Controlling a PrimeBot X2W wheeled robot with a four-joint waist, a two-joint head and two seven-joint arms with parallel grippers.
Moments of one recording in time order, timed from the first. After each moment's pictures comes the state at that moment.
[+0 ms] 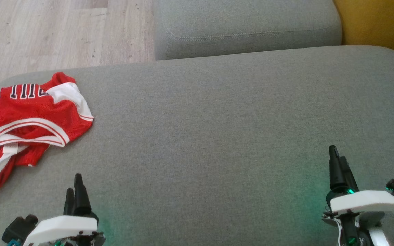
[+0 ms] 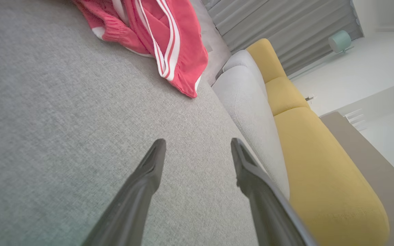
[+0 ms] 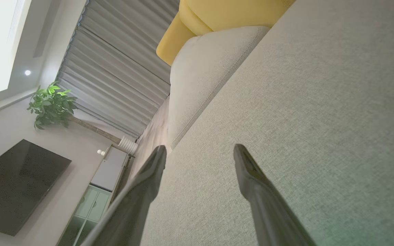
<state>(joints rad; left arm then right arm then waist) 0.00 0.04 -0.01 0.32 -1.07 -0.07 -0.03 -0.01 -0.04 0.00 0.27 0.95 0.12 -0.03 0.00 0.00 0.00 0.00</state>
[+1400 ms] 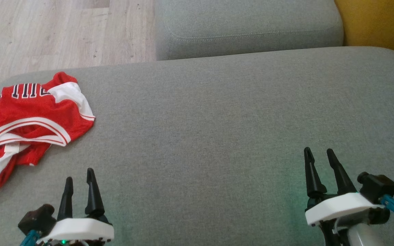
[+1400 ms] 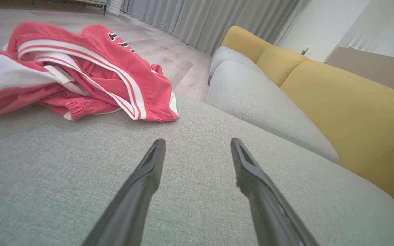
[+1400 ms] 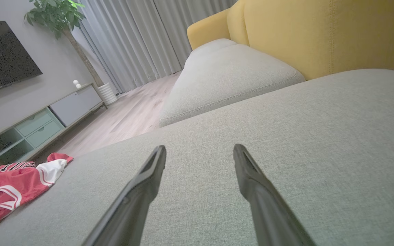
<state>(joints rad) 0.01 0.04 -0.03 0.30 -0.53 -0.06 -0.15 -0.01 -0.06 0.09 0.27 0.39 0.12 -0.15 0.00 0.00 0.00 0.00</state>
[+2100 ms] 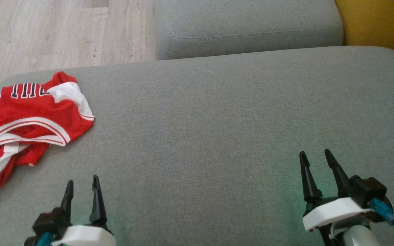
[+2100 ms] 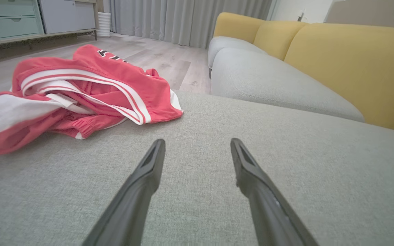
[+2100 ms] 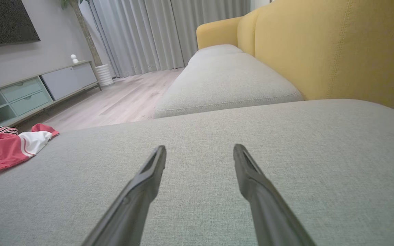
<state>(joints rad) 0.01 0.06 -0.03 0.37 -0.29 -0.05 -0.21 -0.01 -0.06 0.09 0.30 0.20 0.12 -0.21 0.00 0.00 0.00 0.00</state>
